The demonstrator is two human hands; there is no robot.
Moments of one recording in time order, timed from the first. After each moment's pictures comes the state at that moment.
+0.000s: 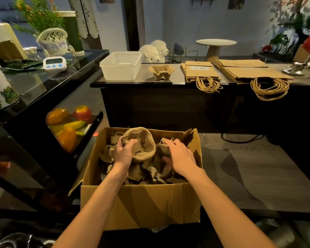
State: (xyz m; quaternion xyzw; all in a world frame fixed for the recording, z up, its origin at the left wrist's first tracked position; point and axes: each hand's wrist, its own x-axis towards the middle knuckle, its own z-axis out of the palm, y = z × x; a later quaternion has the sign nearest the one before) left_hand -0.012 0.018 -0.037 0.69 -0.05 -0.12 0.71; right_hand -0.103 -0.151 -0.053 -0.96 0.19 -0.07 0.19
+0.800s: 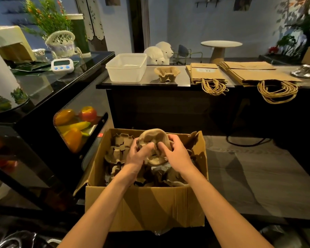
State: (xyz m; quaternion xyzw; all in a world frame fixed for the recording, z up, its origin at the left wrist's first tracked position) left_hand -0.026 0.014 -0.034 0.72 -0.14 -0.19 0.65; right_hand -0.095 -0.124 -0.036 -0.77 0.20 -0.17 0.57
